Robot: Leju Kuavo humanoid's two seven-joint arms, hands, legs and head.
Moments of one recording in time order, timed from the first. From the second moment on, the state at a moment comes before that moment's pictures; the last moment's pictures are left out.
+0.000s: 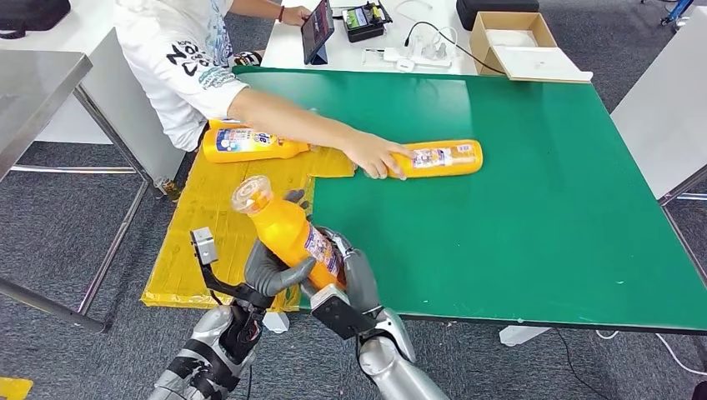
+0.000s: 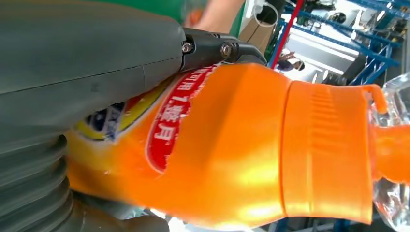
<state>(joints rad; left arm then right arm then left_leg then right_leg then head) -0.25 -0.15 -0.36 -1.04 0.31 -0.45 -0.40 -0.32 0.32 0.54 -0.76 0.54 -0.34 -0.68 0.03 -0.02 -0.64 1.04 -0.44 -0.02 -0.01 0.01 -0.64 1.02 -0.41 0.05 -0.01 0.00</state>
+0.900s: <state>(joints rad) -0.23 -0.14 -0.34 -1.01 0.39 -0.43 -0.40 -0.38 0.33 0.64 -0.60 0.54 -0.35 -0.64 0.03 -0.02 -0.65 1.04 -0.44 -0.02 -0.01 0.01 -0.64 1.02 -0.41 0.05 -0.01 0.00</state>
